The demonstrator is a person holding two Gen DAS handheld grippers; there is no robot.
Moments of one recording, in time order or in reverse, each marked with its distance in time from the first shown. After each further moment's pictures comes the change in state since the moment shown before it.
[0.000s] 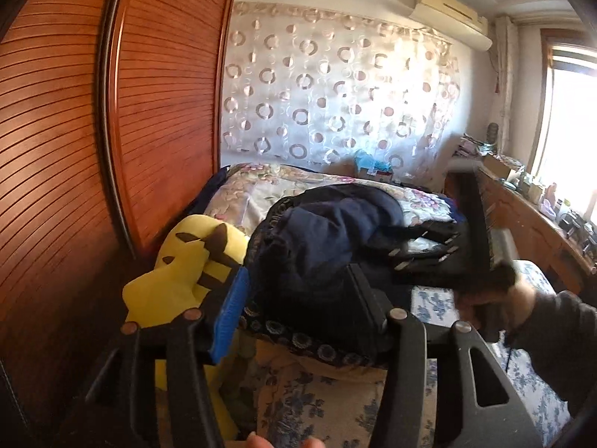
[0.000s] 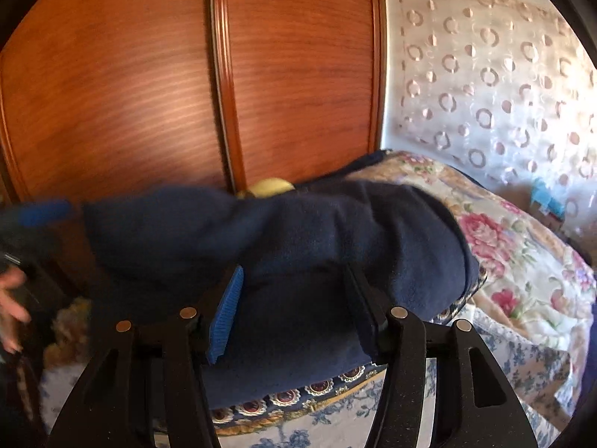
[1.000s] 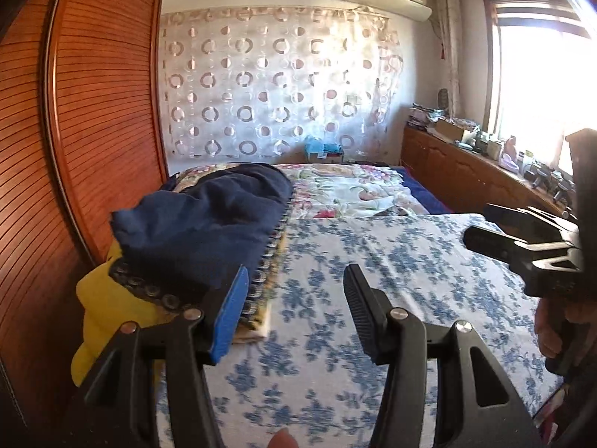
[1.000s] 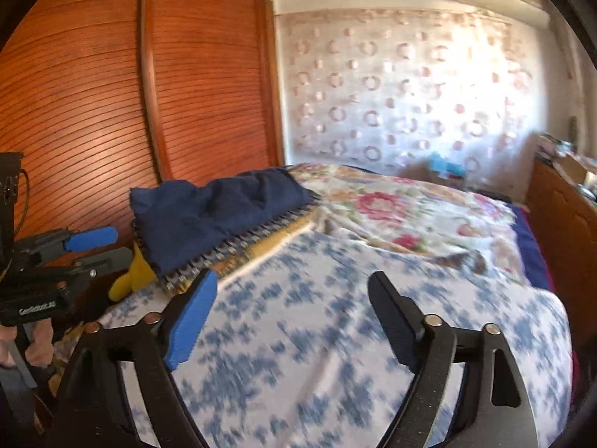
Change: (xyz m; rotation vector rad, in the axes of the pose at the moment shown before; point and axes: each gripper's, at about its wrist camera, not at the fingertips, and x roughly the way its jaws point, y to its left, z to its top) left arm -0.039 -0.135 -0.033 0.163 0.029 -0.113; right arm -0.237 0.023 -0.122 0.260 -0.150 -0.337
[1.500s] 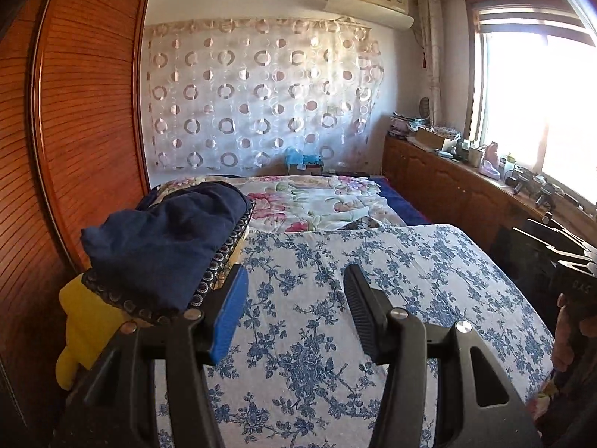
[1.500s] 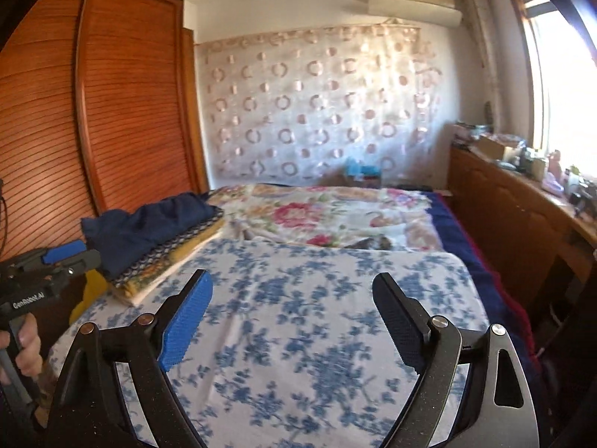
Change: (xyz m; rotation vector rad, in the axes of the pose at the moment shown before) left arm -0.022 -0.049 0.014 0.013 -0.039 -0.048; right arm -0.115 -0.056 -0.032 0.140 -0.090 -0.277
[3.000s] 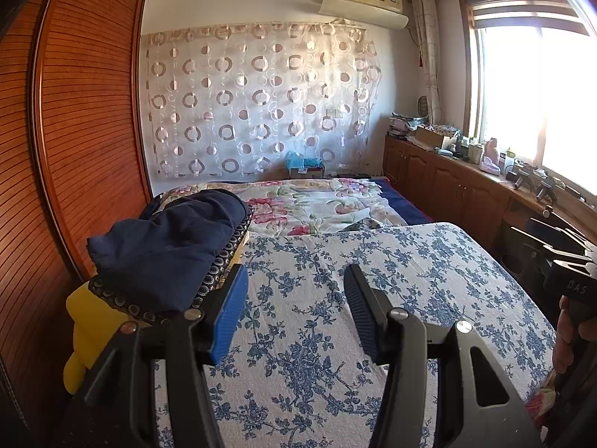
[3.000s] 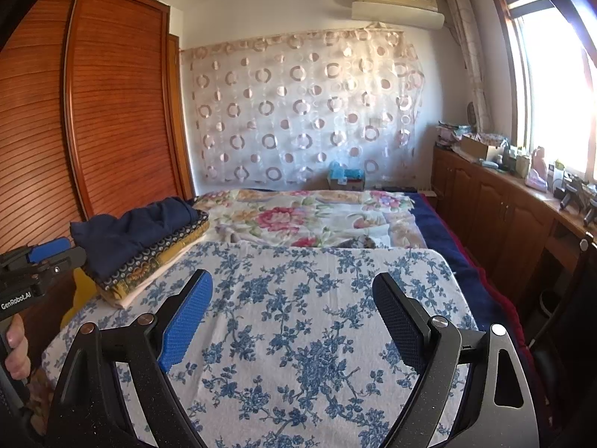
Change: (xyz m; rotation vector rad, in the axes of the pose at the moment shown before) left arm -0.011 -0.008 0.003 0.027 -0.011 0.016; right arm -0.013 -0.015 -0.007 0.020 -0.020 -0.040
